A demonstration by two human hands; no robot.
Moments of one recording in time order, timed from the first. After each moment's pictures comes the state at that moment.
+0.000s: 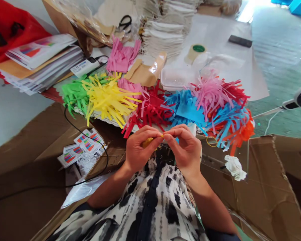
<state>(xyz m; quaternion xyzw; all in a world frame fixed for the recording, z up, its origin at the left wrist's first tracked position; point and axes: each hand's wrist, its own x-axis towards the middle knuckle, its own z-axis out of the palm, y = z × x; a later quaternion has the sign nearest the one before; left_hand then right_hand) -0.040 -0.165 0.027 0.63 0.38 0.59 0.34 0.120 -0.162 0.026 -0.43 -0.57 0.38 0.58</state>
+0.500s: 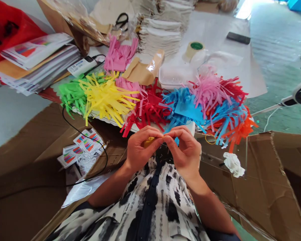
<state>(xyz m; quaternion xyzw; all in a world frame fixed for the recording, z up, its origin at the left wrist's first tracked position) -0.035 -0.167 0.023 0.63 0.37 0.58 0.35 0.121 -0.174 0.023 -0.45 -0.56 0.36 0.59</state>
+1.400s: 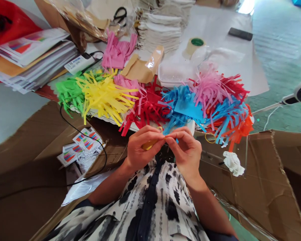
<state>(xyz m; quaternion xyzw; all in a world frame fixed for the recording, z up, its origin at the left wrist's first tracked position) -0.034 -0.165 0.015 0.68 0.34 0.58 0.28 0.126 -0.179 0.011 -0.48 -0.54 0.35 0.60</state>
